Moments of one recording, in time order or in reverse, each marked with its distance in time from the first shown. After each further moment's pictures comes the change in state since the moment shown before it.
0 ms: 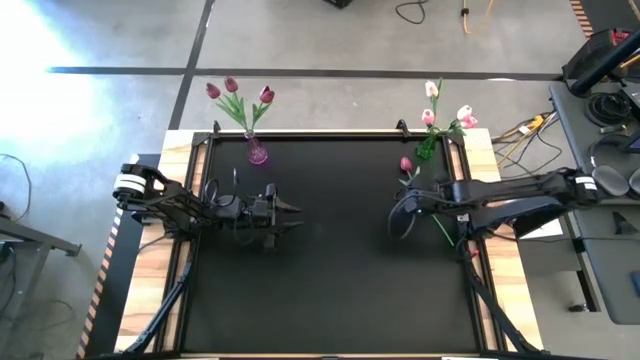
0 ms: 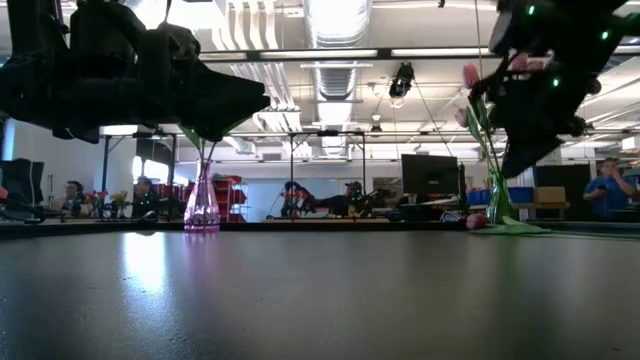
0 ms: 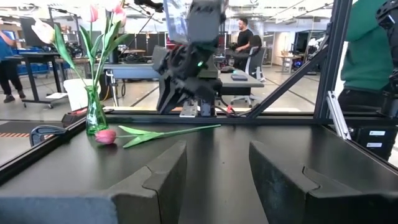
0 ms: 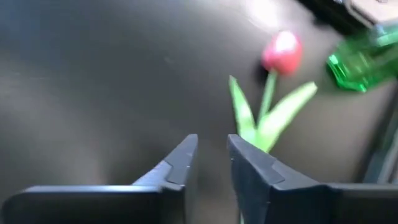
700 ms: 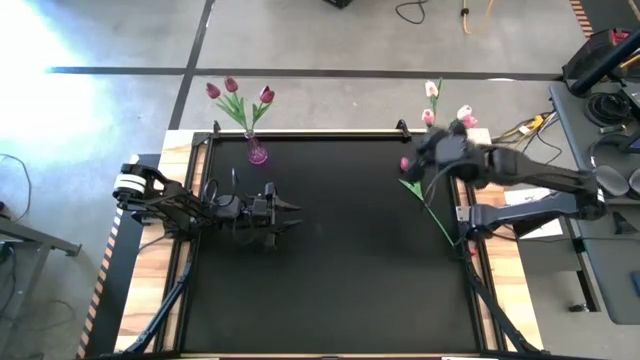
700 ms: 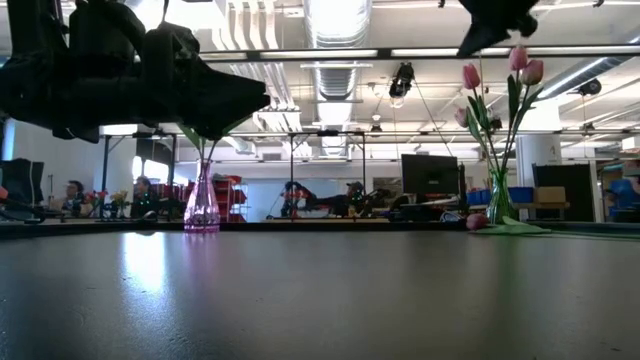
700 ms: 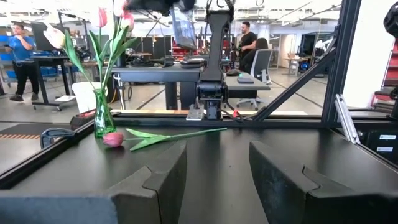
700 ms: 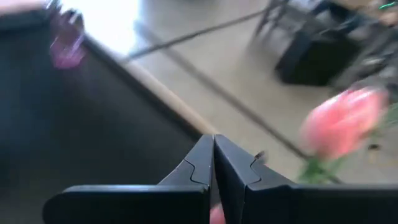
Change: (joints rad) left arm 0.000 0.000 0.000 0.013 -0.027 0.008; right arm -0.151 -0.099 0.464 0.037 0.155 -0.544
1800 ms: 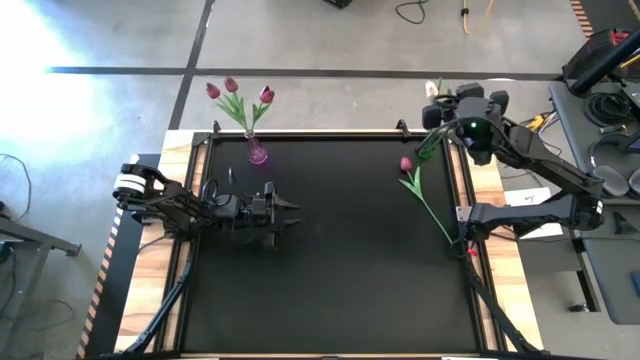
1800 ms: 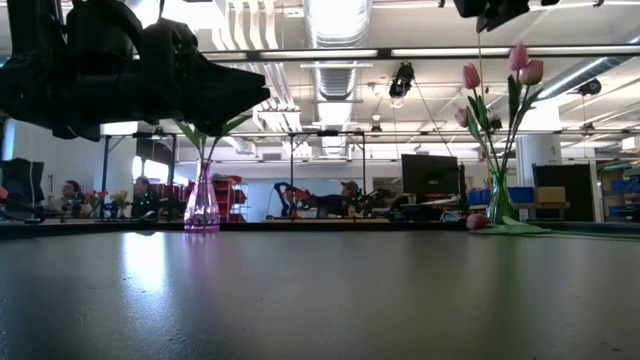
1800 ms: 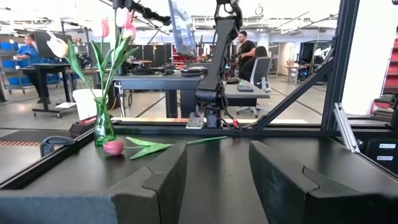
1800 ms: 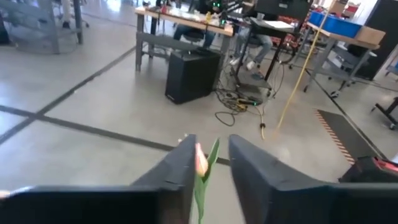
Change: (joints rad) left arm 0.000 0.000 0.000 0.034 0.000 0.000; right arm -0.266 0.060 0.203 0.066 0.316 -0.010
